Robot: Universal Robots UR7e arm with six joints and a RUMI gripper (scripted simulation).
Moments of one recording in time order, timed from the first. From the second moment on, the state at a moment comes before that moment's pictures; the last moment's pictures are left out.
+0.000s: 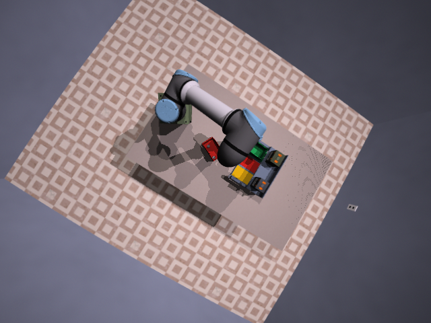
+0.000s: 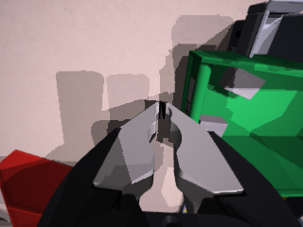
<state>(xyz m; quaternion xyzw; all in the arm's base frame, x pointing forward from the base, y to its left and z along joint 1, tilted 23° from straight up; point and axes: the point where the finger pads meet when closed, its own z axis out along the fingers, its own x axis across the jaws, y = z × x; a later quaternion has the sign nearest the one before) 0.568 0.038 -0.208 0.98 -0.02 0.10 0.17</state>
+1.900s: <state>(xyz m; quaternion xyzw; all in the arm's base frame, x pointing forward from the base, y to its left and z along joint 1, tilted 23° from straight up) 0.578 0.038 -0.205 0.98 -0.02 0.10 0.17</state>
